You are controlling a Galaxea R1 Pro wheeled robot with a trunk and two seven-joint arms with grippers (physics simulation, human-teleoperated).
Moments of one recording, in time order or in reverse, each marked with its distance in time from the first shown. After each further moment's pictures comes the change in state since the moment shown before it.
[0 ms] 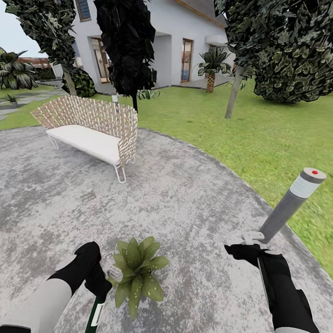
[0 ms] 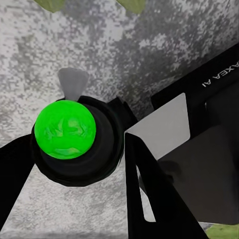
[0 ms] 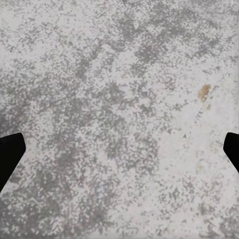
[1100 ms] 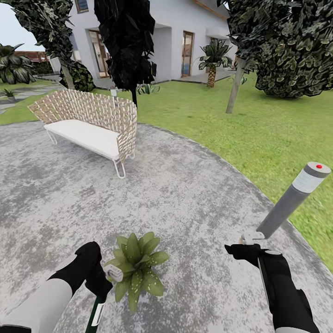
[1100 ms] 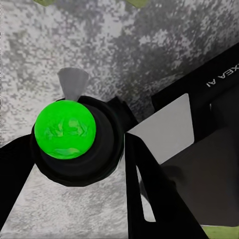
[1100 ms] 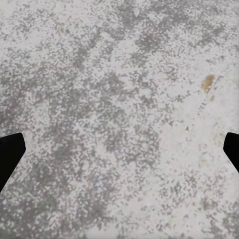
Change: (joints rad) left arm 0.000 -0.004 0.001 0.000 0.000 0.001 0.004; right arm 0.000 -0.001 0.000 -0.002 0.000 0.000 0.000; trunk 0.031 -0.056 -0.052
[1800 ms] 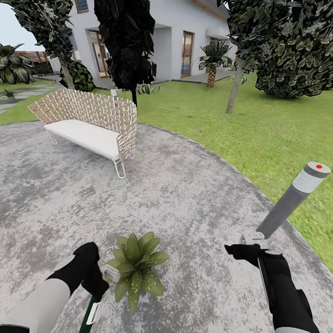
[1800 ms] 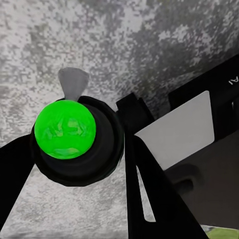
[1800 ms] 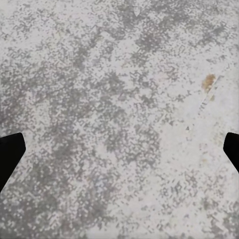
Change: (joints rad) left arm -0.002 0.013 -0.001 0.010 0.000 0.000 0.055; right arm 0.000 0.000 0.000 0.001 -0.001 0.000 0.000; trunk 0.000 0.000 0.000
